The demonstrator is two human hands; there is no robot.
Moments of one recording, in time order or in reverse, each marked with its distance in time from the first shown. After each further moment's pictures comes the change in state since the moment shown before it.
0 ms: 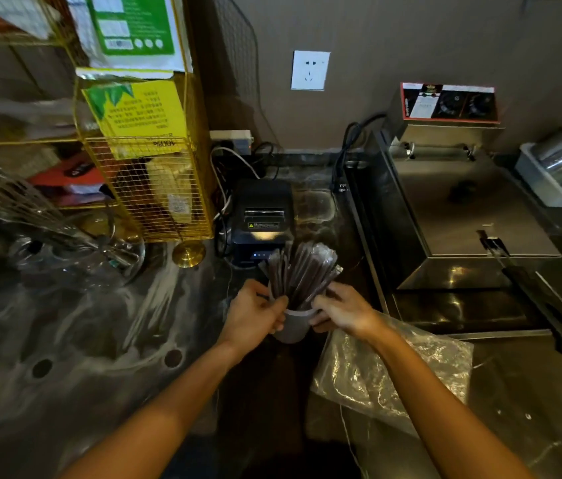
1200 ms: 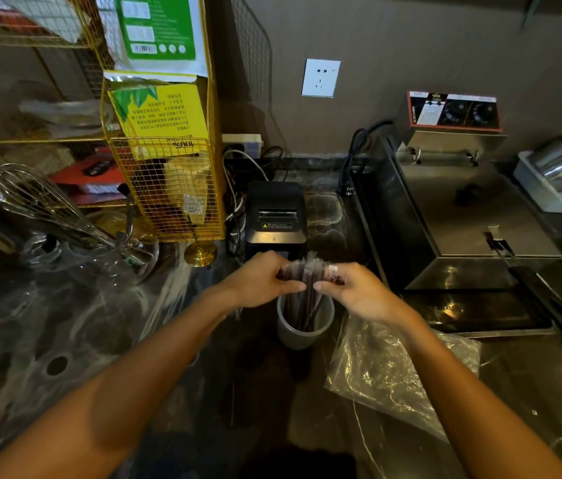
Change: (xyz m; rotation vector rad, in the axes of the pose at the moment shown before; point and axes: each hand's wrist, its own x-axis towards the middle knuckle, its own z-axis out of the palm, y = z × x) left_hand 0.036 0.049 -0.054 0.600 -0.397 0.443; right_hand -0.009 -0.034 -0.005 -0.490 -0.037 -0.438
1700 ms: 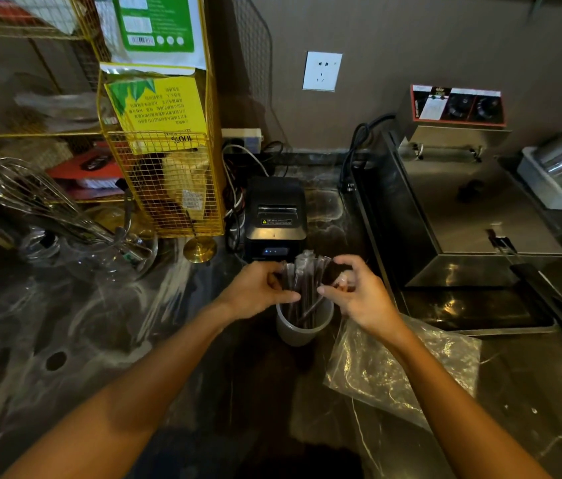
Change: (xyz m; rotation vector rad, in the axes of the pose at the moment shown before) left_hand -0.011 -0.019 0.025 -0.223 0.102 -0.112; right_hand -0.015 0.016 0.022 0.174 0.290 0.149
